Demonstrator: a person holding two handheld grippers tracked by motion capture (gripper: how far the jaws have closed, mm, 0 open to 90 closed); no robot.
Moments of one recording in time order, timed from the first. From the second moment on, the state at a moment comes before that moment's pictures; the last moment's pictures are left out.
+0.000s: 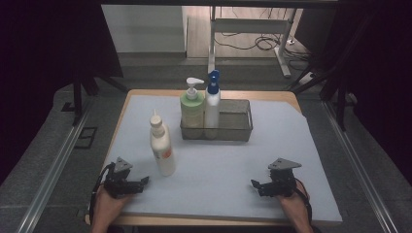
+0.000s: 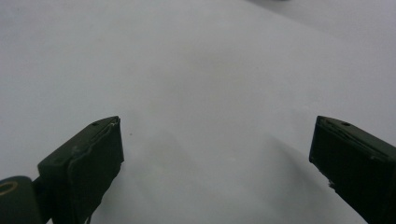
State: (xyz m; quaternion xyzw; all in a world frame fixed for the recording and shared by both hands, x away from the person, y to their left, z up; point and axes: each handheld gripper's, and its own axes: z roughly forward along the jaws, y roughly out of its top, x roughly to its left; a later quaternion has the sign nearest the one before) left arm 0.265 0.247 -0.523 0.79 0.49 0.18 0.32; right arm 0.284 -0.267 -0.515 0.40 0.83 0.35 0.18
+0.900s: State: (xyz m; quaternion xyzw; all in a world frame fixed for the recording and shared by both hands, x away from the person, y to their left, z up) left arm 0.283 0.218 -0.499 0.82 0.43 0.13 0.36; right arm 0.283 -0.270 -0.516 0.41 0.83 0.35 0.18
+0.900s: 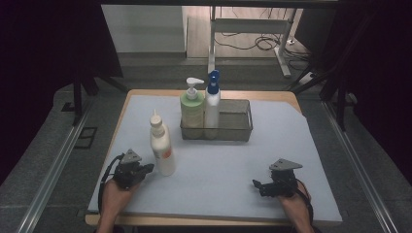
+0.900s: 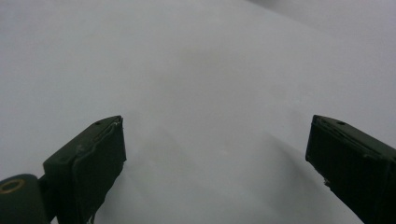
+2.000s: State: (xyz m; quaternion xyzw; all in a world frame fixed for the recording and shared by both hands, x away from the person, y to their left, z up) left arm 0.294 0.169 -0.503 0.84 0.38 0.12 0.38; right arm 0.283 -0.269 -0.514 0.40 0.83 0.35 0.17
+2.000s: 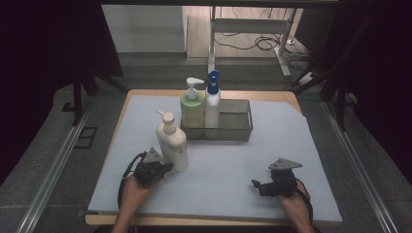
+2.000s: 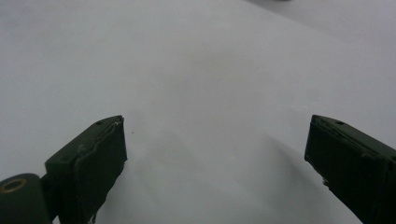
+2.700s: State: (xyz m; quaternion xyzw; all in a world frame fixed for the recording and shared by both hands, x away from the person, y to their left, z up) left arm 0.279 0.208 -0.519 0.82 0.44 0.18 0.33; right arm 0.286 -0.246 -0.486 0.38 0.82 0.41 0.13
